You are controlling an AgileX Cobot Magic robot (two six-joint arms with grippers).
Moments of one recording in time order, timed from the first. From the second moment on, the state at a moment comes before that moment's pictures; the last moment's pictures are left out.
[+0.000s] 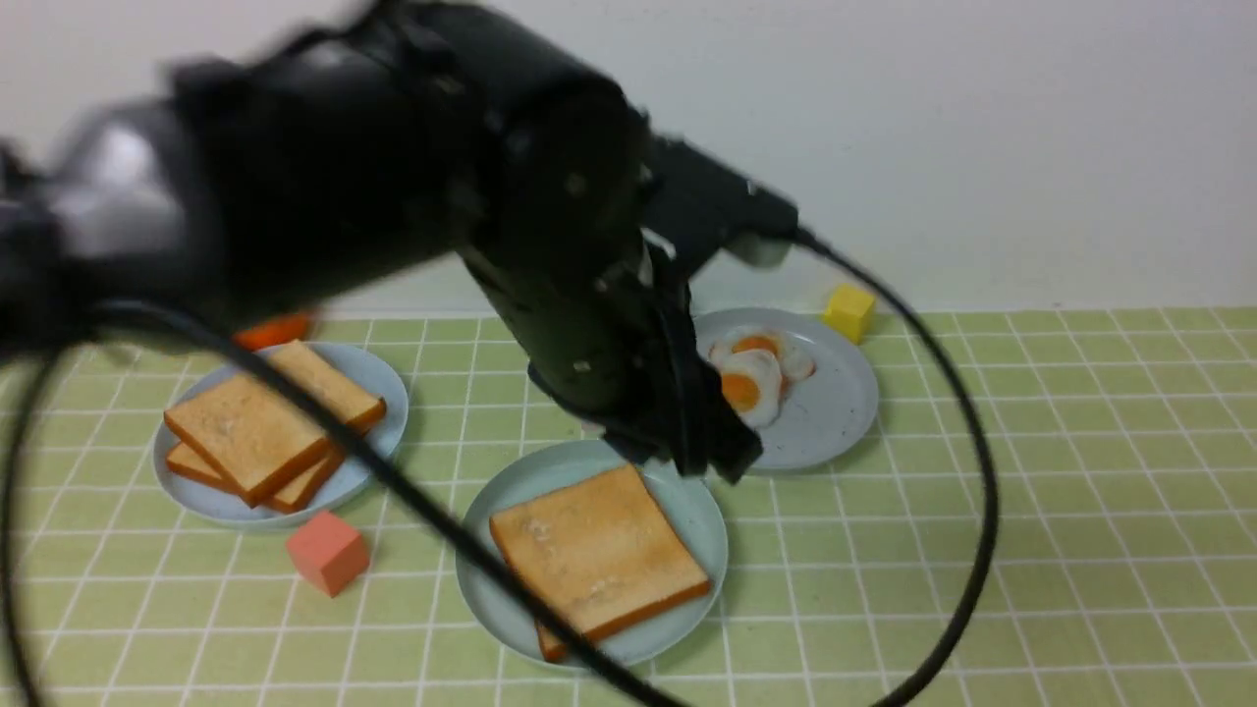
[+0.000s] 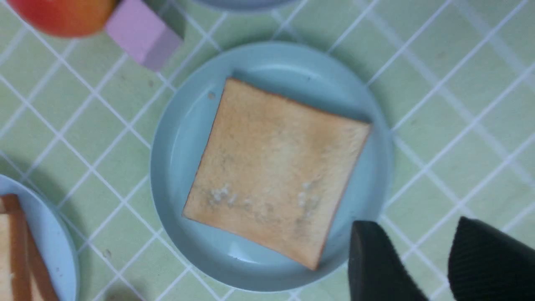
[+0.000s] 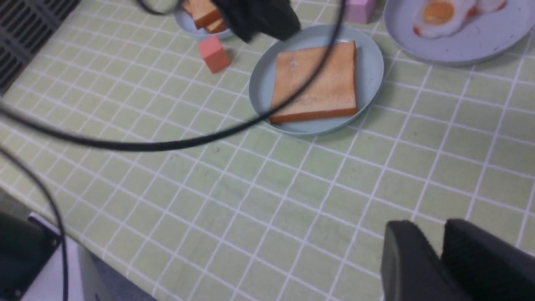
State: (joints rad) right arm 0.23 0.56 -0.82 0.51 1.05 -0.21; left arm -0.79 1.62 -1.54 0.11 1.00 -0.04
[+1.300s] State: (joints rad) right arm 0.17 2.15 -1.68 0.58 0.73 -0.14; left arm -0.80 0.47 -0.51 -0.07 0.19 -0.09
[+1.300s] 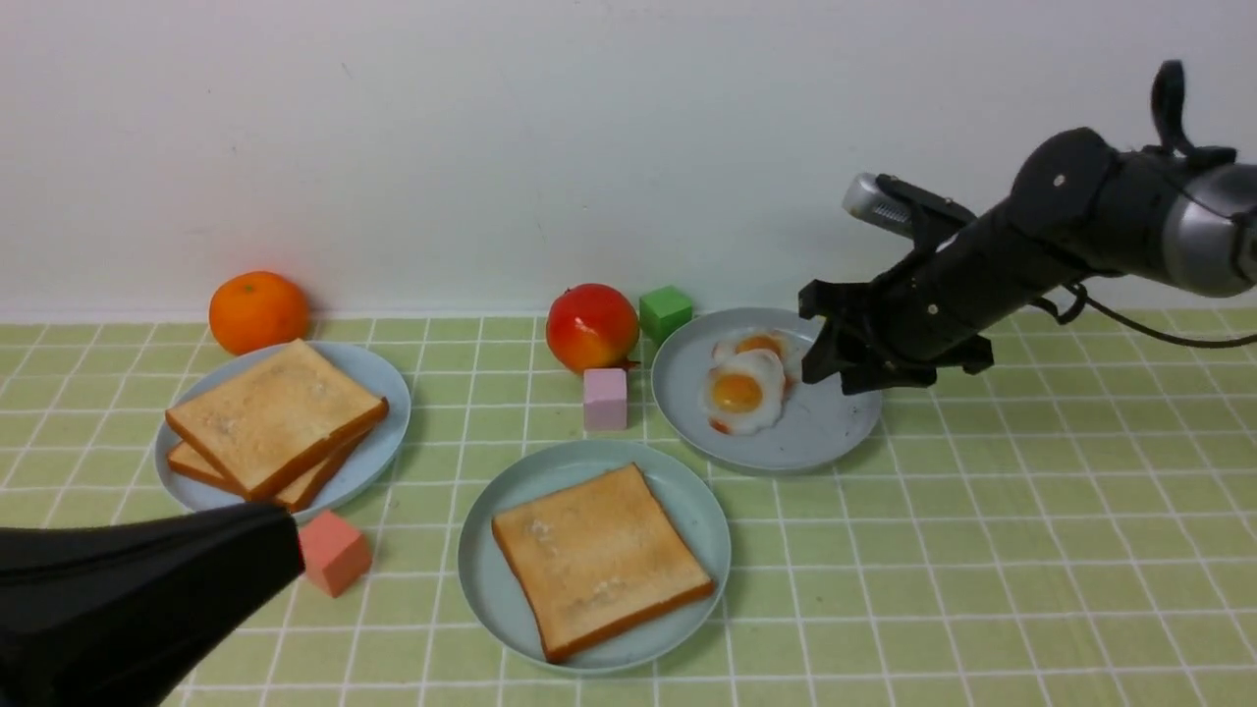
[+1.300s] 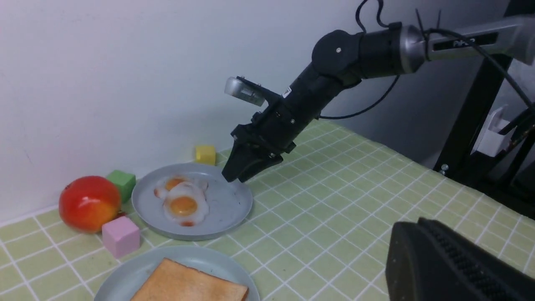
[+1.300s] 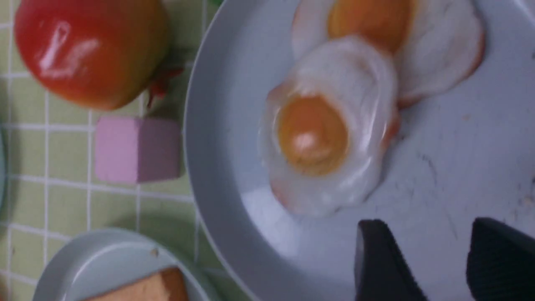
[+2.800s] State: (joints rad) right arm 0.20 2.42 -2.07 0.60 0.78 -0.26; left arm -0.80 0.55 -0.51 -0.07 0.09 -0.09
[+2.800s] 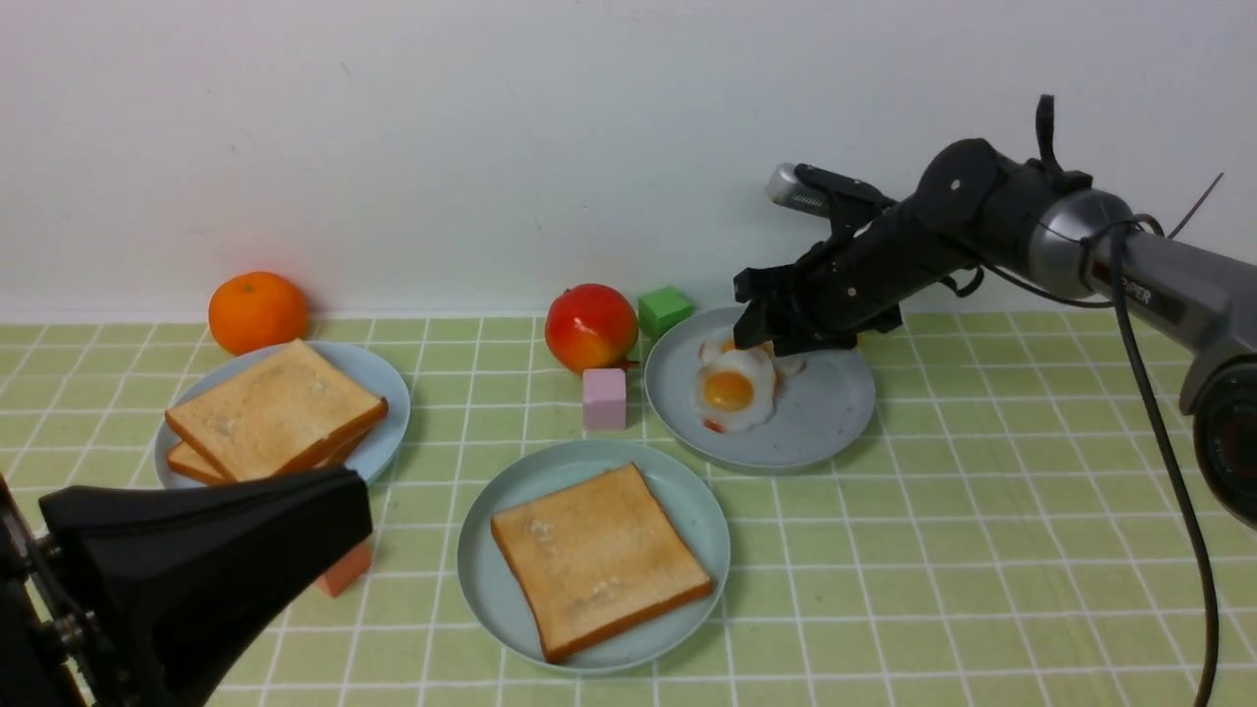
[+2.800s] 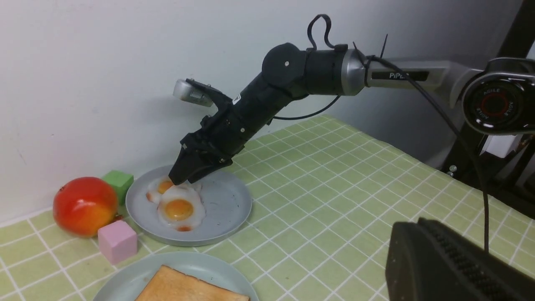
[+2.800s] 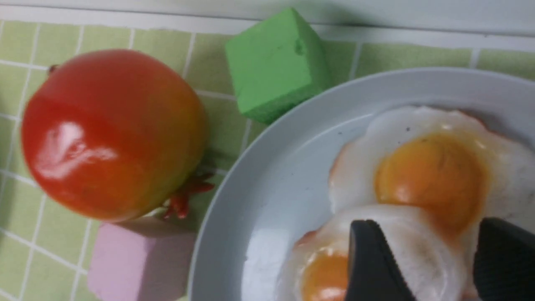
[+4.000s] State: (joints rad) right arm 0.20 2.45 -2.08 0.63 0.77 -0.26; left arm -0.80 0.55 -0.51 -0.08 0.09 -0.09
